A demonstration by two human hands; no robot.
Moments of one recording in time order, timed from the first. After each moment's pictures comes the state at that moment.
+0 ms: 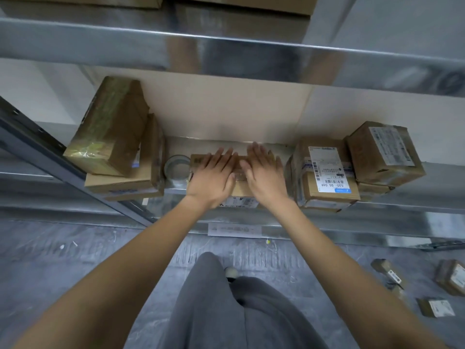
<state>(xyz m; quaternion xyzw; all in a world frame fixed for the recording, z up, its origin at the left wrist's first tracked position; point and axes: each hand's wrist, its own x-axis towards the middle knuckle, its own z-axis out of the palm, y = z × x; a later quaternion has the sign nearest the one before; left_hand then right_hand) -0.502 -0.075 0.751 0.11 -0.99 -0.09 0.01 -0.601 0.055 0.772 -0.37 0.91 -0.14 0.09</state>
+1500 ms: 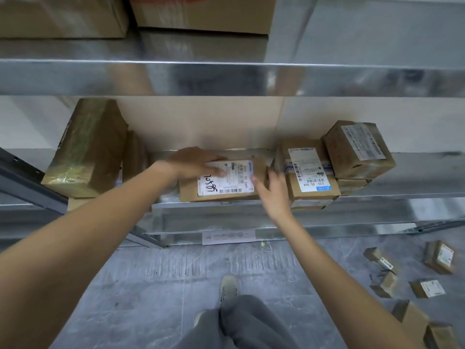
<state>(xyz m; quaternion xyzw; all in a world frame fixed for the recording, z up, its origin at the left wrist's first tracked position) -0.552 -0.134 0.819 0.06 -0.94 -0.26 -0.20 -0.601 0.104 0.770 -0.15 0.89 -0.40 0.13</state>
